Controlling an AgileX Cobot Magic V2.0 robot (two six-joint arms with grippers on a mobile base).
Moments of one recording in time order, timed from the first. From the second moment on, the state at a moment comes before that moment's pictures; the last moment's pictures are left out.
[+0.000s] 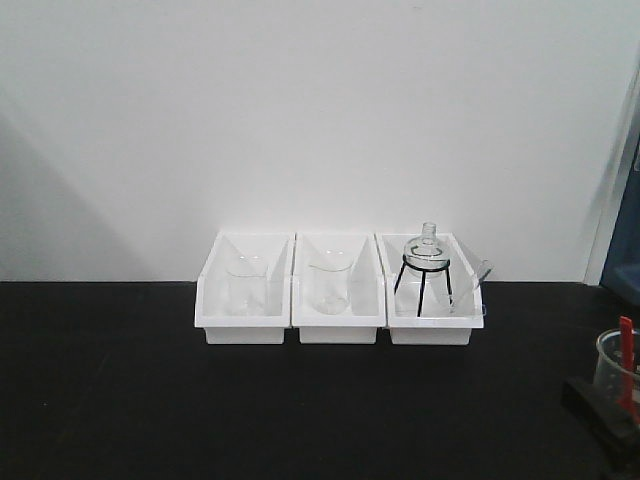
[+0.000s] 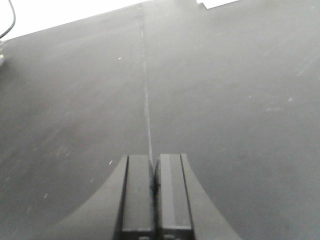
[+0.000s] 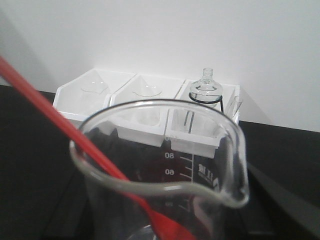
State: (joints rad) left arm -0.04 -0.02 0.03 0.07 0.43 0.17; right arm 0.08 0.79 -0.50 -1.34 -0.25 1.28
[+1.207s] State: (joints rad) left arm -0.04 -0.02 0.03 0.07 0.43 0.17; right arm 0.08 0.79 -0.50 -1.34 -0.25 1.28
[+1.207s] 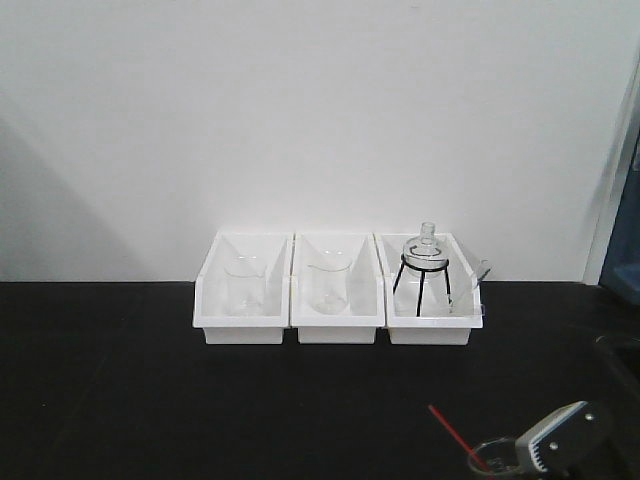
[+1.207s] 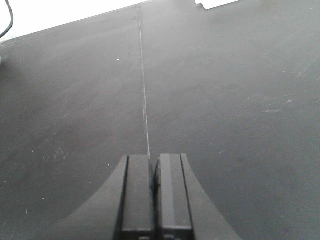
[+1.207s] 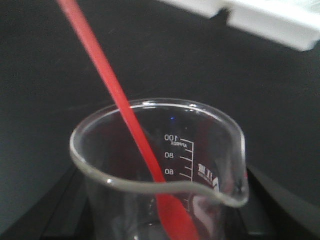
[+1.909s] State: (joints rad) left arm -0.04 -0.02 0.03 0.07 0.43 0.17; right arm 0.08 0.79 -0.50 -1.34 -0.25 1.28
